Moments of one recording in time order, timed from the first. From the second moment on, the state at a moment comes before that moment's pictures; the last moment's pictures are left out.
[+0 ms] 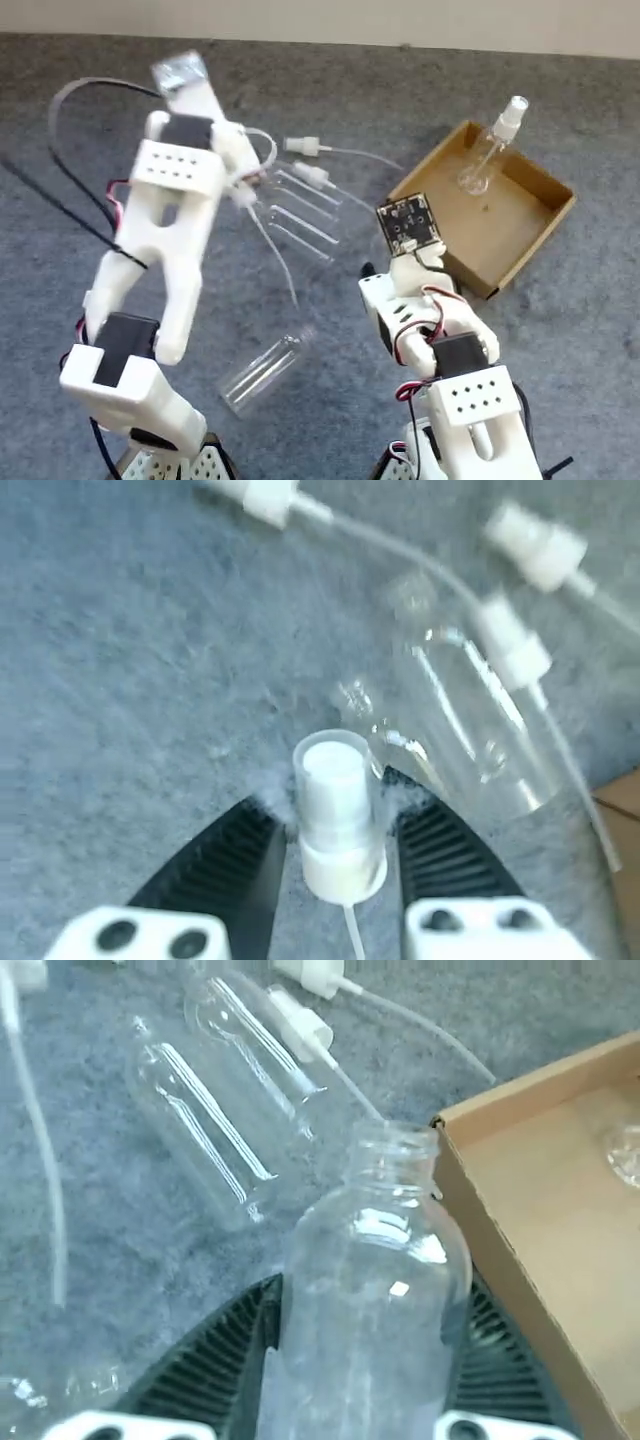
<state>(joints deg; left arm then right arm) 4.4 7.1 -10.5 80.2 40.7 -19.3 -63.0 68.4 43.4 9.0</state>
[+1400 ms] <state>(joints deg) 21.9 -20.1 -42.6 88.7 16.4 -27.3 -94.2 82.6 27.6 6.5</state>
